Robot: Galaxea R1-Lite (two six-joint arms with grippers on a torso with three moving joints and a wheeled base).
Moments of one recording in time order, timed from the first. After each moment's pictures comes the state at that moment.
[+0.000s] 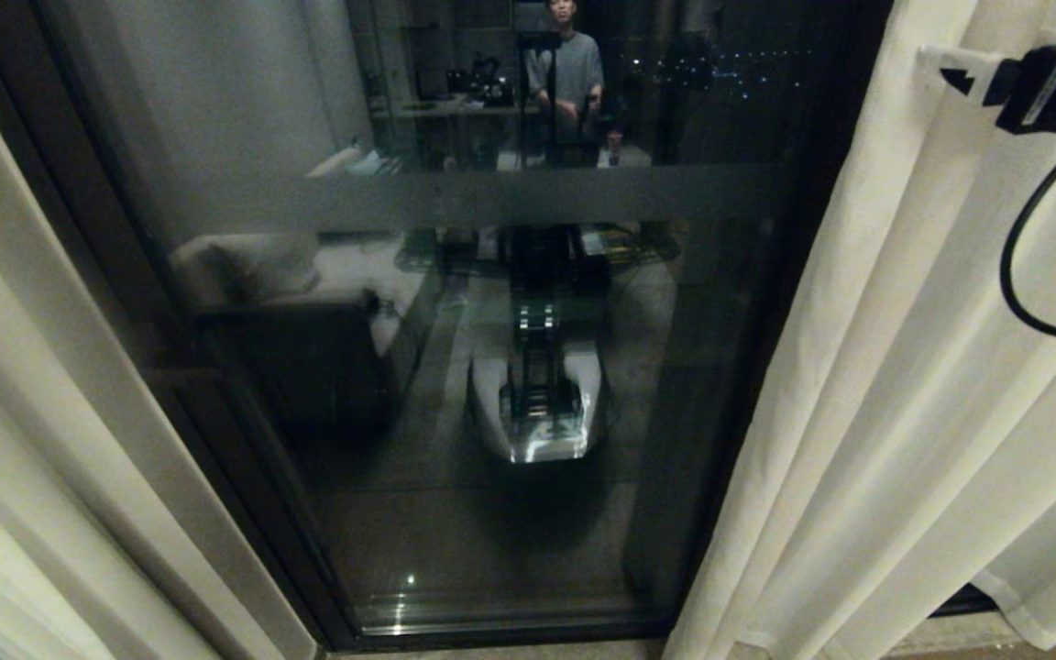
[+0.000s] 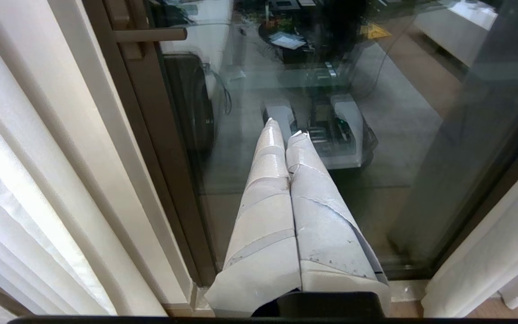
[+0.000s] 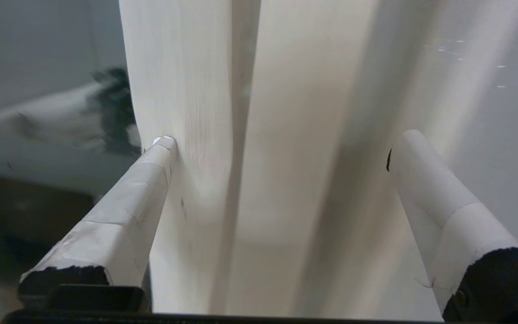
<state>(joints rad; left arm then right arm) 0.00 0.00 0.00 0.00 0.01 0.01 -0.04 1.59 -1.32 -0.58 0.25 -0.03</state>
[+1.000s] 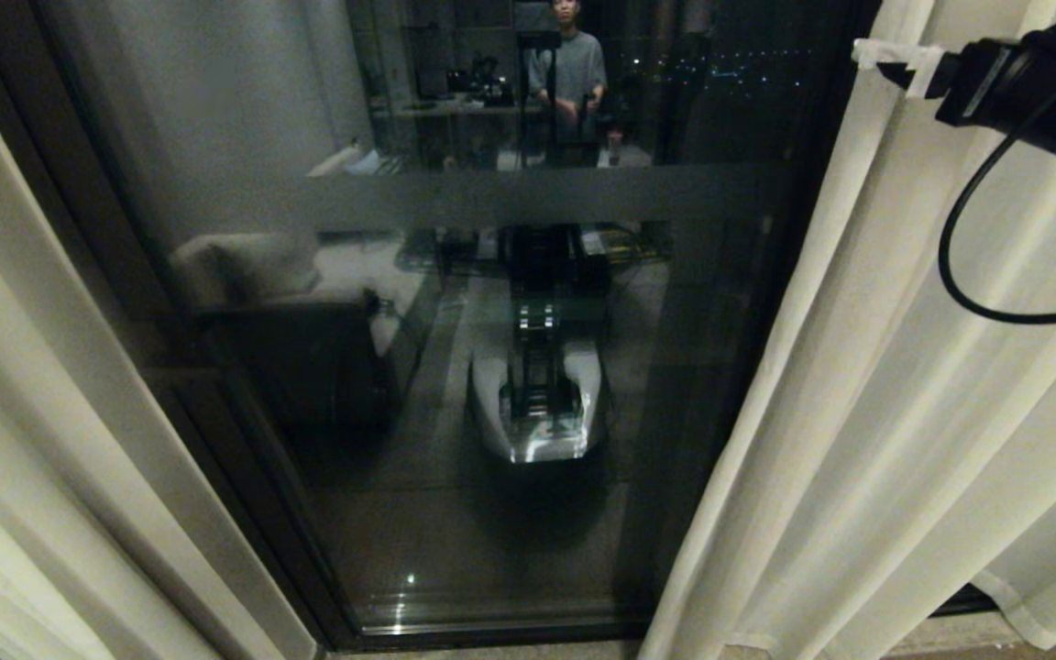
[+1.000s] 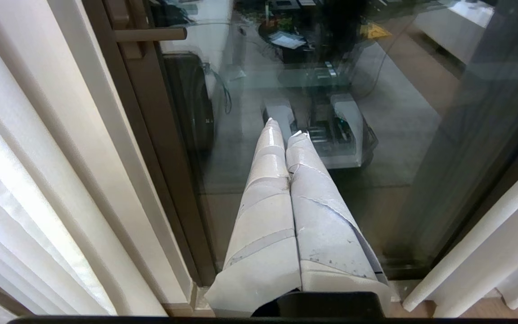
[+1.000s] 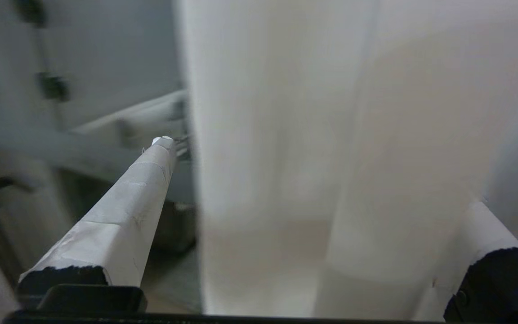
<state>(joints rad) 0.00 0.00 0.00 0.00 0.01 0.01 0.02 1.66 -1.40 -0.58 0.40 0.07</state>
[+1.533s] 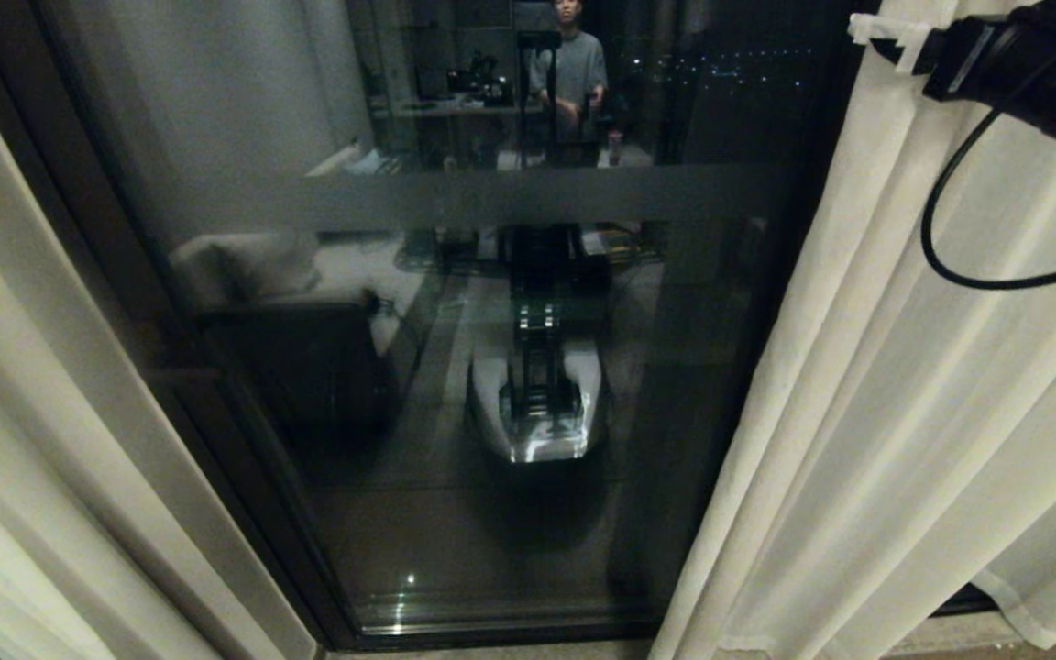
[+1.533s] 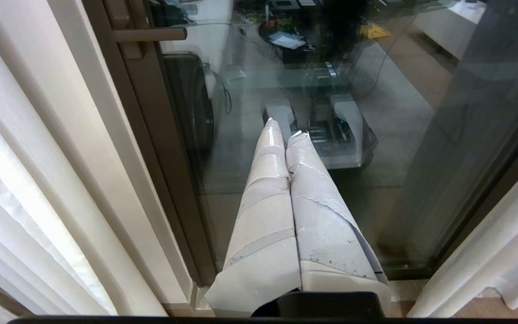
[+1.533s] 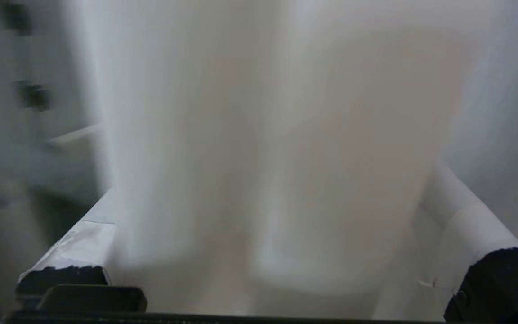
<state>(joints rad) 0.00 0.00 0.00 0.00 0.01 0.01 0.01 1.75 -1.54 -0.59 0.36 0.03</state>
